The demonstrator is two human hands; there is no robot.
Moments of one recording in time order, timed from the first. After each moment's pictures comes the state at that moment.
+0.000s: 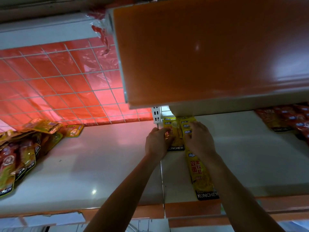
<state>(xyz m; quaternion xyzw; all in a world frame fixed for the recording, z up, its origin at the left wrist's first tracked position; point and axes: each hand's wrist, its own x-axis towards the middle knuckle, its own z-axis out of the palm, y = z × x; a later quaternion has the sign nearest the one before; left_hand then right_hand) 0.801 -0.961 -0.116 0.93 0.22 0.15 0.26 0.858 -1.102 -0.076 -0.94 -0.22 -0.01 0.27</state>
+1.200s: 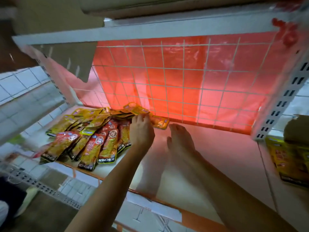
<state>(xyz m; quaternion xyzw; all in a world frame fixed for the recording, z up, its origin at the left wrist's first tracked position) 0.601 -0.691 -0.065 0.88 0.42 0.20 0.00 0.703 -0.794 -0.088 -0.85 -0.49 0.04 0.20</state>
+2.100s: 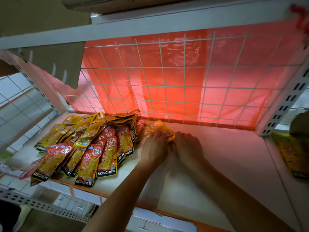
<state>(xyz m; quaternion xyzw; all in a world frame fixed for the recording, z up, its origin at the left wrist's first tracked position) 0.610 -0.697 -0.105 0.96 0.27 0.11 0.06 0.701 -0.797 -0.097 -0.88 -0.47 0.00 0.10</state>
